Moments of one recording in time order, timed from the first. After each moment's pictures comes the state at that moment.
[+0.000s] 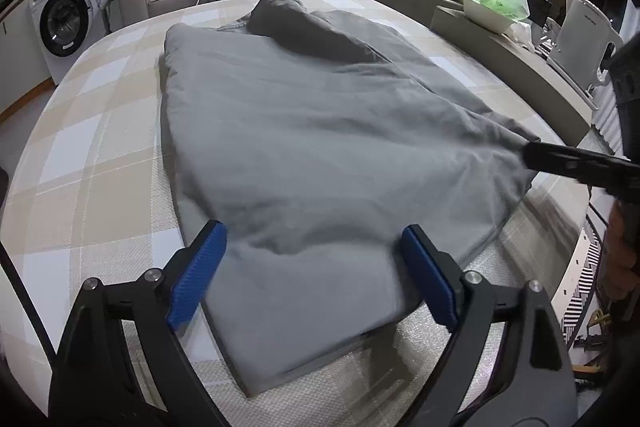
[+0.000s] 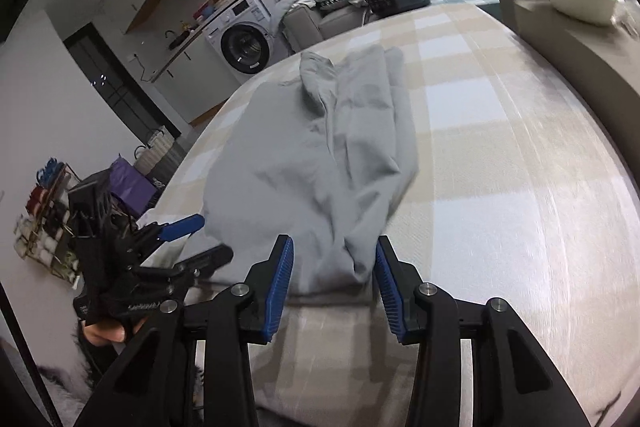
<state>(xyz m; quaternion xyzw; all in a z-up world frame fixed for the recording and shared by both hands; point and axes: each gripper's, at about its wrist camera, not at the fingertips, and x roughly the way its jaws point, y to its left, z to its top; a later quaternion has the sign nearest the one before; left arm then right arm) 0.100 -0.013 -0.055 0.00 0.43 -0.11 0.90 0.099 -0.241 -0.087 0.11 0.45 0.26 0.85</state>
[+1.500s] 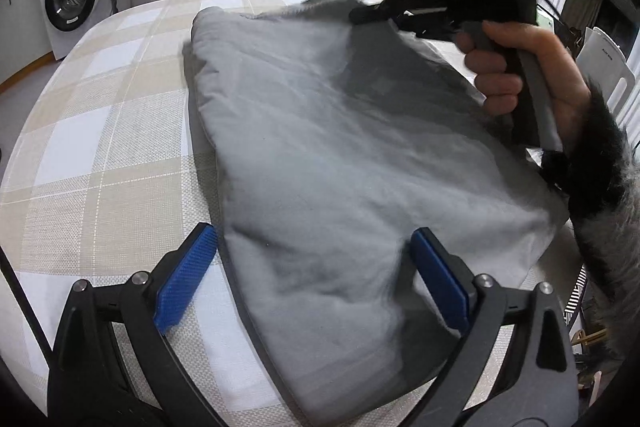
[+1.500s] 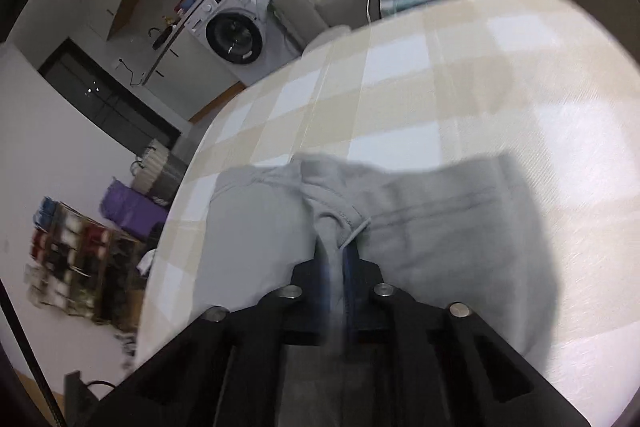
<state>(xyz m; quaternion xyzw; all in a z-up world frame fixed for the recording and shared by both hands) 0.139 0.030 -0.062 -0.04 0.44 -0.10 0.89 0.359 -0.141 -0.091 0.16 0.48 0.28 0.81</state>
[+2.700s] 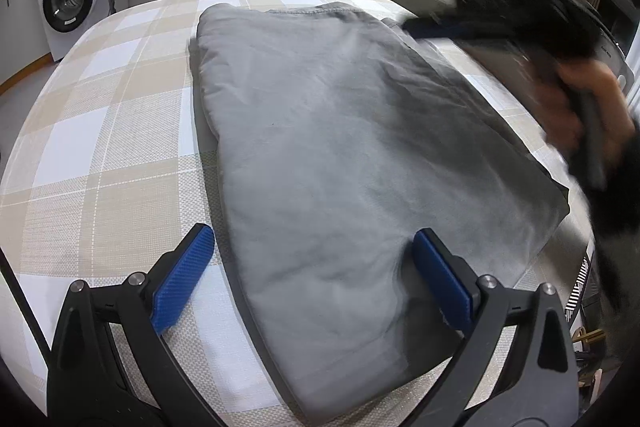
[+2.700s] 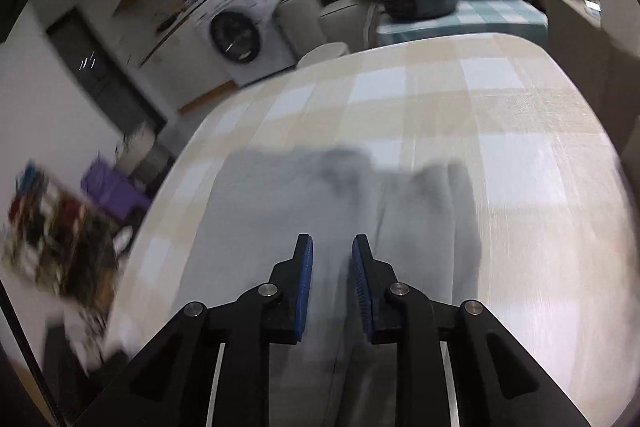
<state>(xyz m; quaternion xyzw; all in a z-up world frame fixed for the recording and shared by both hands) 0.142 0.034 -0.063 -0.04 0.44 -0.10 0.89 0.282 -0.161 -0.067 0.05 0.48 0.27 0.84</state>
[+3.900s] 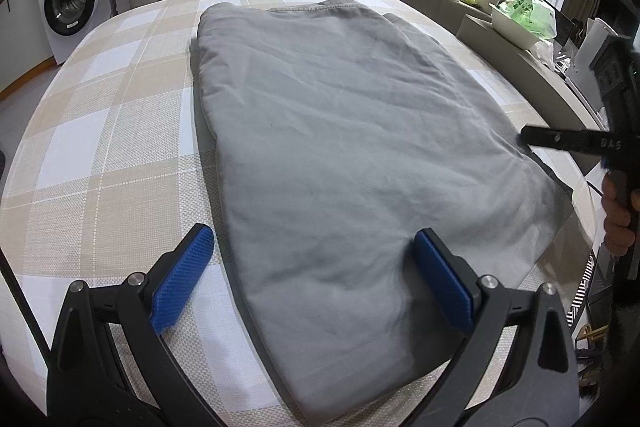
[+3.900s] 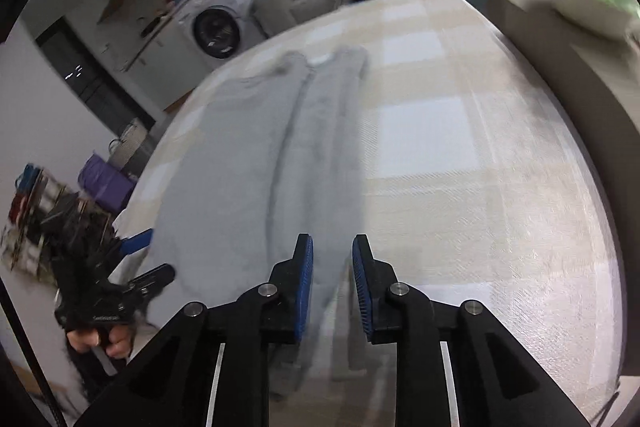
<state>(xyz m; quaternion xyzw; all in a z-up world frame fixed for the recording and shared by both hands) 0.145 0.029 -0.067 -0.03 0.44 -0.09 0.89 0.177 -0.253 -0.098 0.12 0.50 0.23 0.82</state>
